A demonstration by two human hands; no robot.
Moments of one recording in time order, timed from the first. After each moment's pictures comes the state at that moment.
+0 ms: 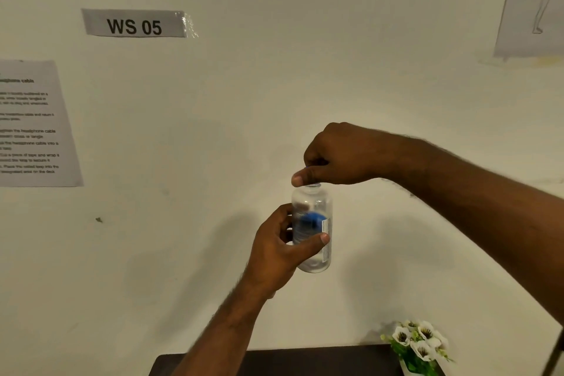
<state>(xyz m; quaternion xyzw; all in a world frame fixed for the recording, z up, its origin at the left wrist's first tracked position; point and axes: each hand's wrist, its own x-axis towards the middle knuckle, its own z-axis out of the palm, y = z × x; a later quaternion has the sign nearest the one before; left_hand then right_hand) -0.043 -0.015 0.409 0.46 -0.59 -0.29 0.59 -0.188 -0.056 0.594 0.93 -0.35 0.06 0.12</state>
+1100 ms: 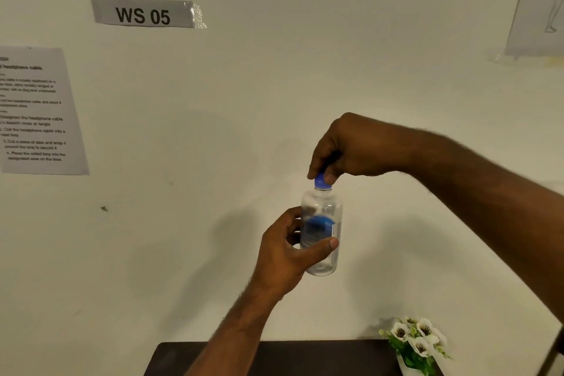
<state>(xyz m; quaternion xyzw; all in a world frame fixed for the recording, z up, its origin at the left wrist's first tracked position) -0.050 -0.011 0.393 0.45 -0.58 -0.29 0.61 -0.196 -0.052 0.598 0.93 -0.34 0.09 -0.02</state>
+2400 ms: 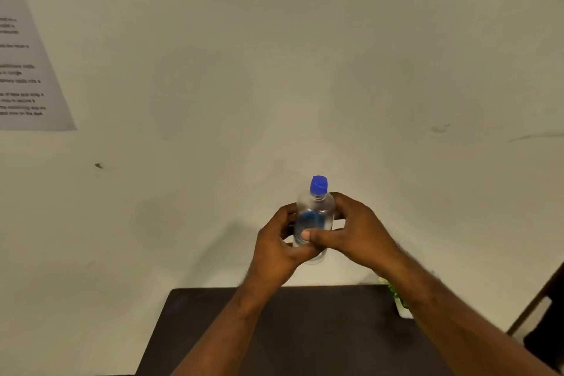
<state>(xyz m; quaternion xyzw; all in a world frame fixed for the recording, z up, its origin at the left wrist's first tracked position) -0.034 -0.015 0.300 0.51 -0.59 -0.27 0.57 -0.198 -0.043 0.361 0.77 -0.45 0.34 -0.31</state>
